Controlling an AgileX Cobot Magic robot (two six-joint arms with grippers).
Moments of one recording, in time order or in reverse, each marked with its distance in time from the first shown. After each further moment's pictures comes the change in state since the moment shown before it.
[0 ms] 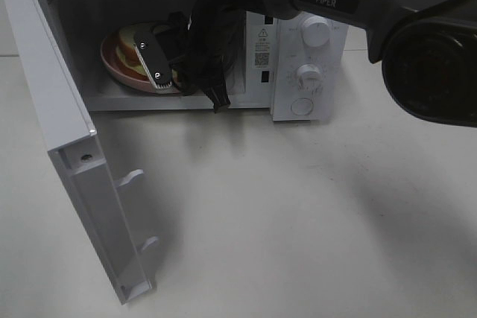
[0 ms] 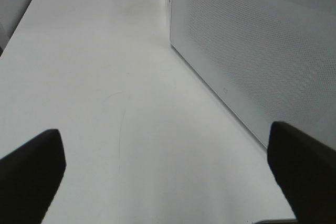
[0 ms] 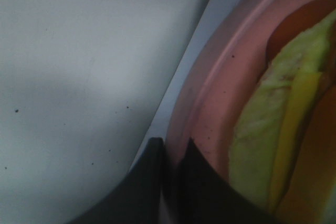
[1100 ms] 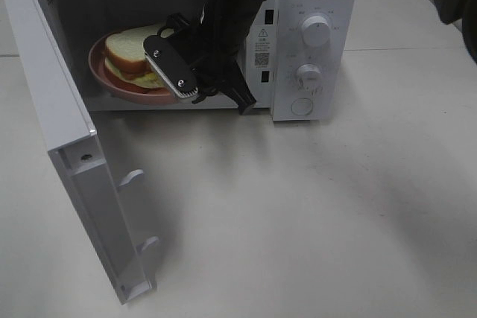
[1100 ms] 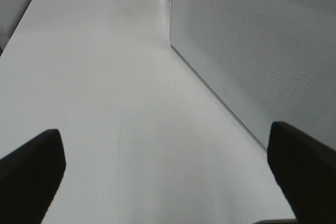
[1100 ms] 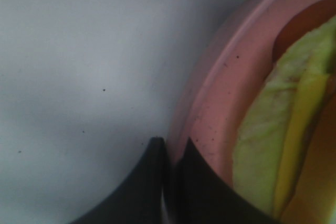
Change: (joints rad) left arm 0.000 0.000 0.000 0.000 0.000 0.000; right arm 0.007 -0.197 0.270 0.050 -0.001 -0.228
